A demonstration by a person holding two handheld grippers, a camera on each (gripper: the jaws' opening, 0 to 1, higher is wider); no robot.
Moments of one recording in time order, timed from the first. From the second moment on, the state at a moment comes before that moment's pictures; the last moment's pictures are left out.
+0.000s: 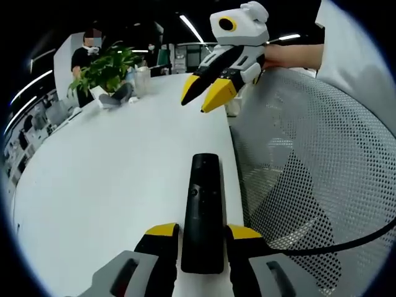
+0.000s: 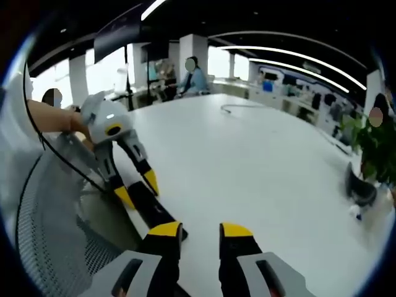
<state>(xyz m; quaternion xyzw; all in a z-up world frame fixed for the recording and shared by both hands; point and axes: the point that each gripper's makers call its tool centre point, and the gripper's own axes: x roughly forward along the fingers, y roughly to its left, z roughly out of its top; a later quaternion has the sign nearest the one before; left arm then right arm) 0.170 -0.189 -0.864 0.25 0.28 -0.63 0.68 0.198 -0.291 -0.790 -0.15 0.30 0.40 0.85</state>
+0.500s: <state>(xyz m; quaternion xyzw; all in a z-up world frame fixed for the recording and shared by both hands) 0.164 -0.183 -0.861 0.25 0.28 -0.62 0.69 0.177 -0.274 -0.799 -0.17 0.31 0.46 0.81</state>
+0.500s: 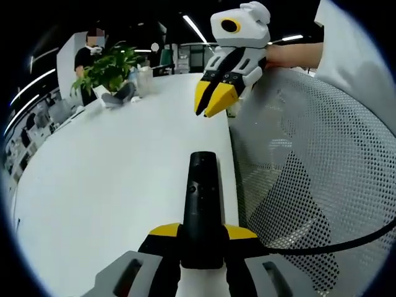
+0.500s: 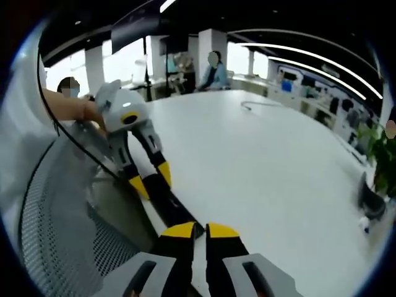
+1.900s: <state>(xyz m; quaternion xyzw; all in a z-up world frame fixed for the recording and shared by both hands) 0.164 -0.185 -0.859 0.22 0.25 -0.65 0.69 0.165 -0.264 -0.841 -0.26 0.38 0.53 0.71</state>
